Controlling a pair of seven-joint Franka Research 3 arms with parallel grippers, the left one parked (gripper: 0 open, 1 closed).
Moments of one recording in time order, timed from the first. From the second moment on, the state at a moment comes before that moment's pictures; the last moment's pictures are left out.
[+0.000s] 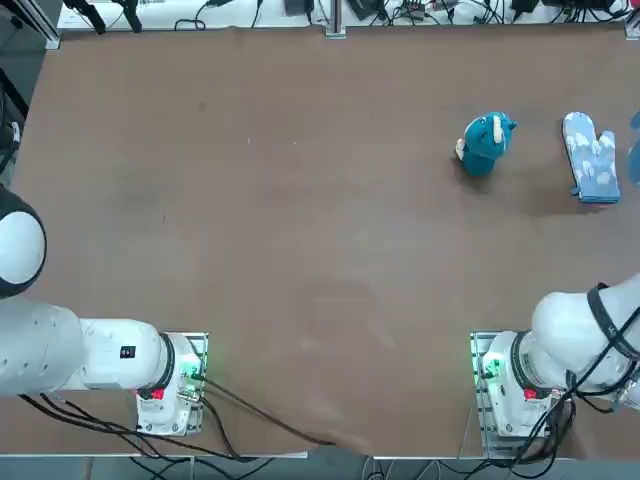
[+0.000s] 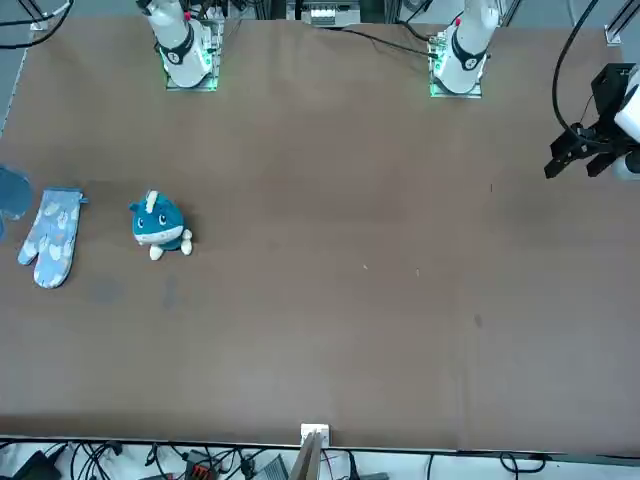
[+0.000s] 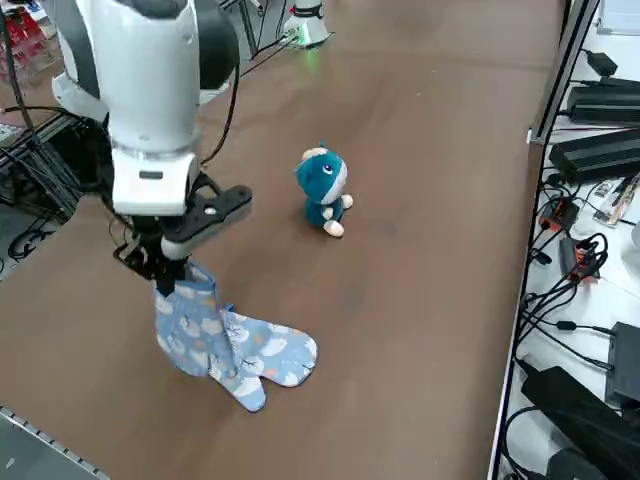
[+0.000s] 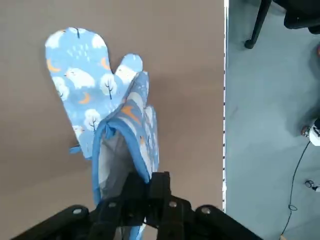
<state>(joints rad) -0.49 0.36 -0.09 -1.52 -0.32 1.82 -0.32</state>
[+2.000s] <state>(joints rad) -0.37 0.44 -0.03 -1.76 -0.32 1.87 -0.29</state>
